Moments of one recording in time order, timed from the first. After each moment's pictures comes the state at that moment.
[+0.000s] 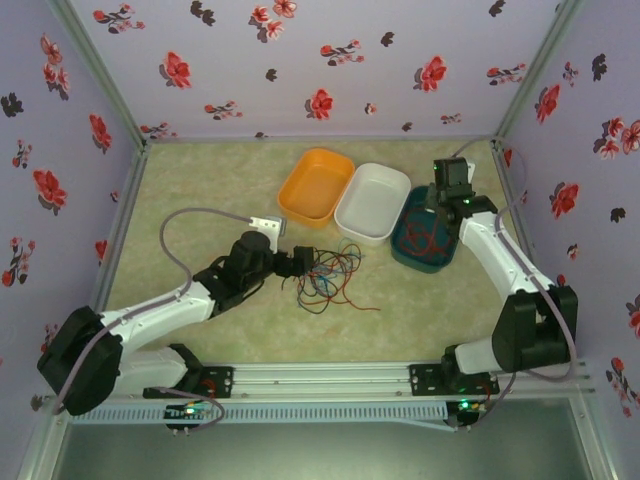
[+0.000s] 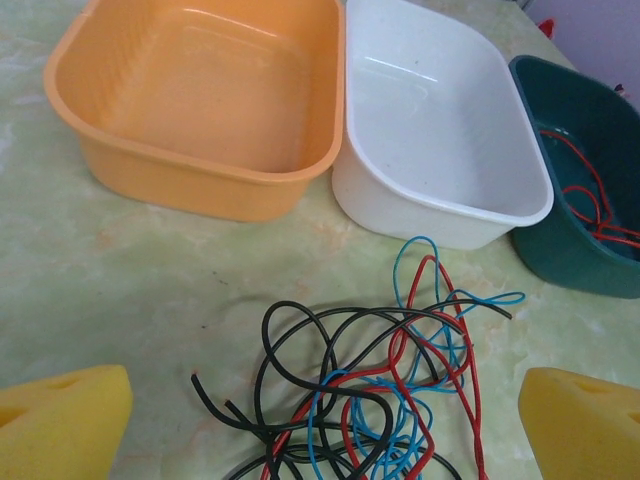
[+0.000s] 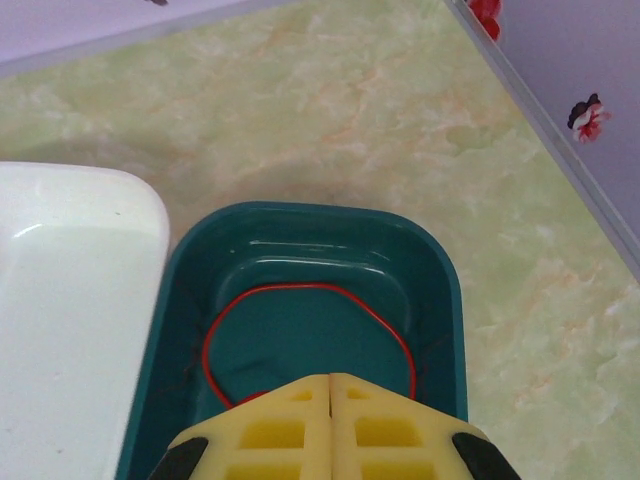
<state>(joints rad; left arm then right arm) -0.80 1.20 0.59 0.11 -0.14 -0.44 0.17 1.41 1.10 -0.51 0.35 0.35</state>
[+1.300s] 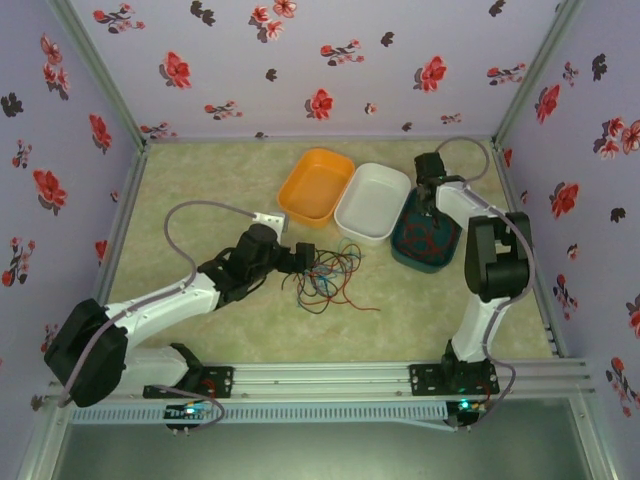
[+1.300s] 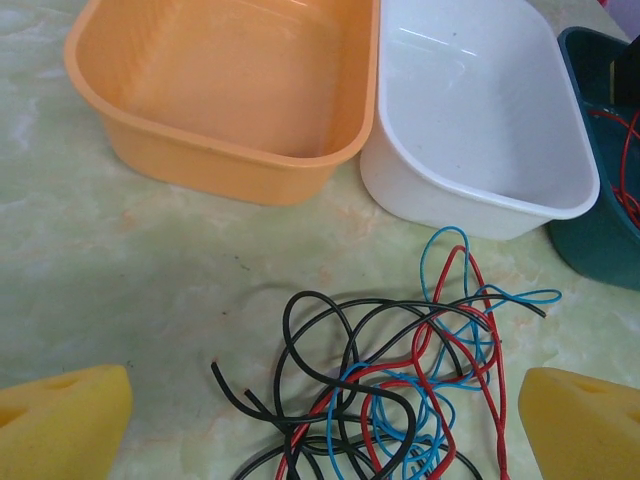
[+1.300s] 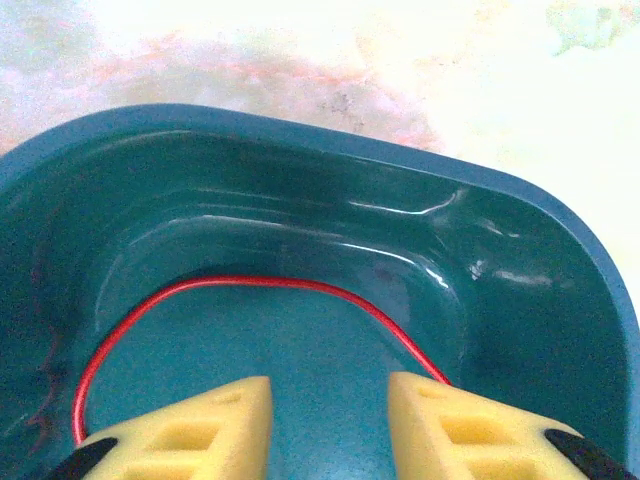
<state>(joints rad) -0.79 1.25 0.67 -0.01 -0.17 -0.46 0.14 1.88 1.32 -0.58 0.36 0.27</state>
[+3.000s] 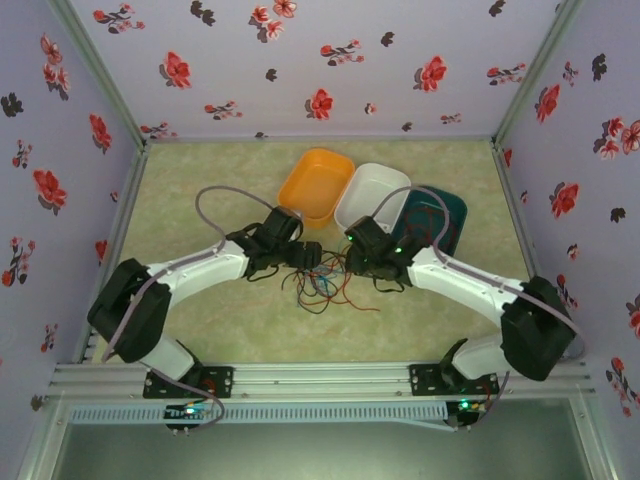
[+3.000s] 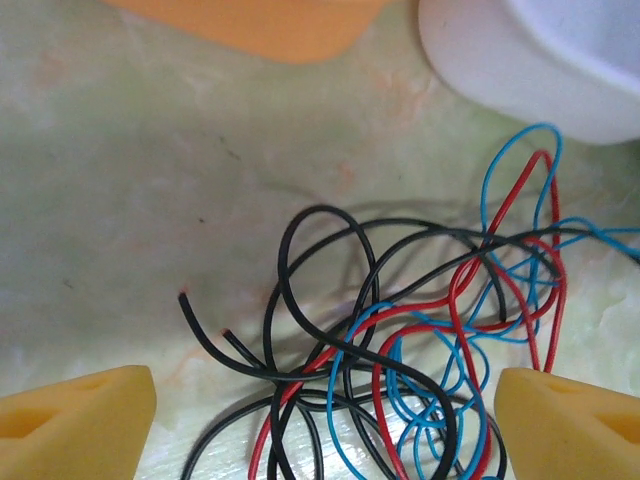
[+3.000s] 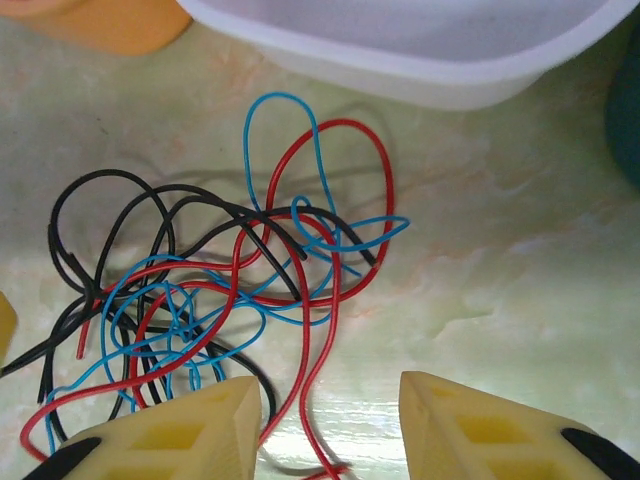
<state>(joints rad) -0.75 1.55 0.95 -0.34 -0.02 -0.55 0.80 1.40 0.91 -0.58 0.16 0.88</state>
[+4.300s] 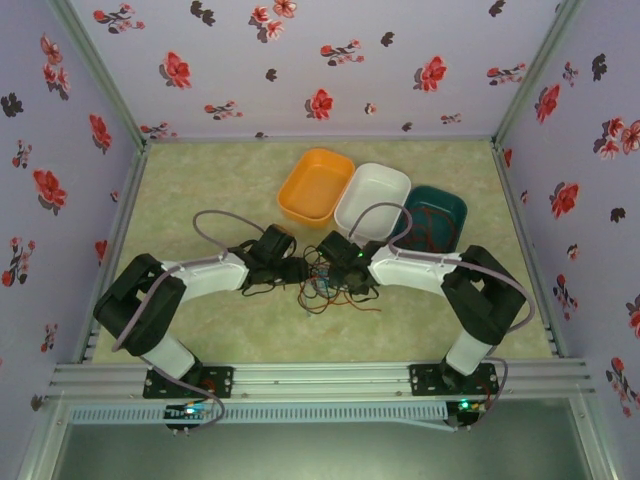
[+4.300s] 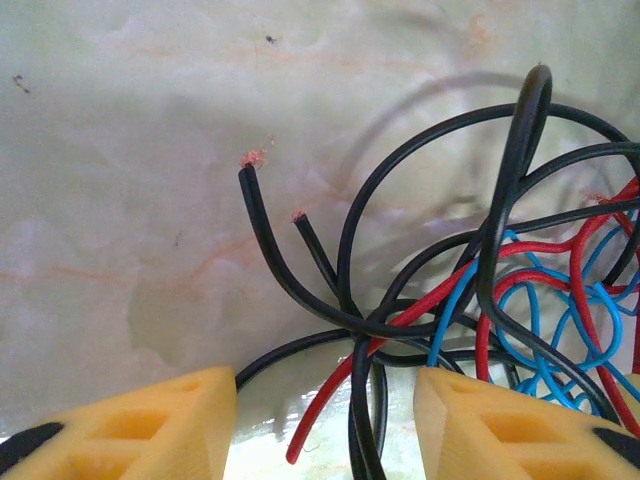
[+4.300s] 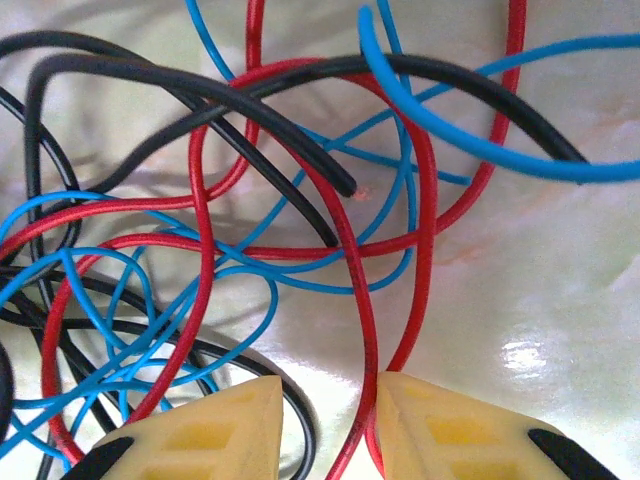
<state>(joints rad) -0.73 1.59 0.76 -0.18 0.07 -0.74 0.90 1.68 0.96 -0.53 0.10 1.06</state>
